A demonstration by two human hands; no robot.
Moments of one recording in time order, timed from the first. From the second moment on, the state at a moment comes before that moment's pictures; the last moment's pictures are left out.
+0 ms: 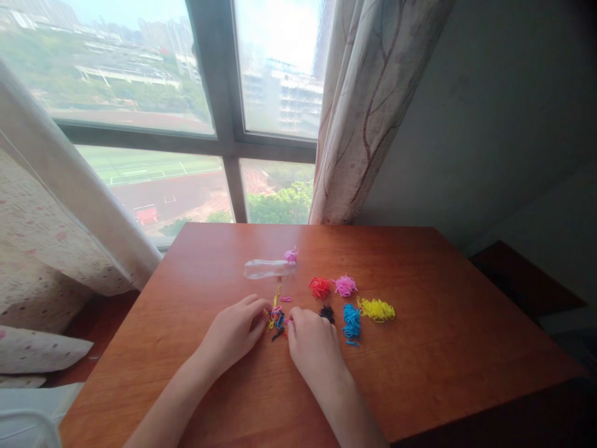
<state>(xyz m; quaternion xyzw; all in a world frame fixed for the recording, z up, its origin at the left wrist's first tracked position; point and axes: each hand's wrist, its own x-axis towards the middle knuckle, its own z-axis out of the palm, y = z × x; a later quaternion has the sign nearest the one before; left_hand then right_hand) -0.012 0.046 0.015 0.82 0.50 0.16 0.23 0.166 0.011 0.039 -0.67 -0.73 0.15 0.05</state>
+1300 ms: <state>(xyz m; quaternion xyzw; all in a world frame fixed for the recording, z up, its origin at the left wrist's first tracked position) -0.012 0.048 0.017 0.82 0.51 0.13 0.23 0.291 0.065 0.041 -0.74 -0.67 0.04 0.03</state>
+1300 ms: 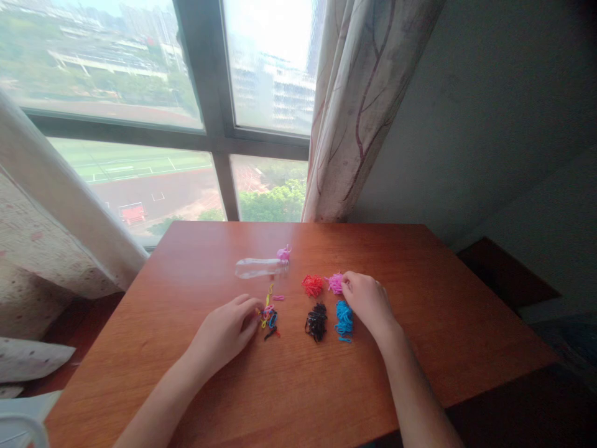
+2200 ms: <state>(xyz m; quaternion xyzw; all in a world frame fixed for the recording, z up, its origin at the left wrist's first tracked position) -0.013 0.047 0.017 0.82 0.52 0.12 0.23 0.304 0.061 0.042 -0.73 -0.68 0.06 -0.06</state>
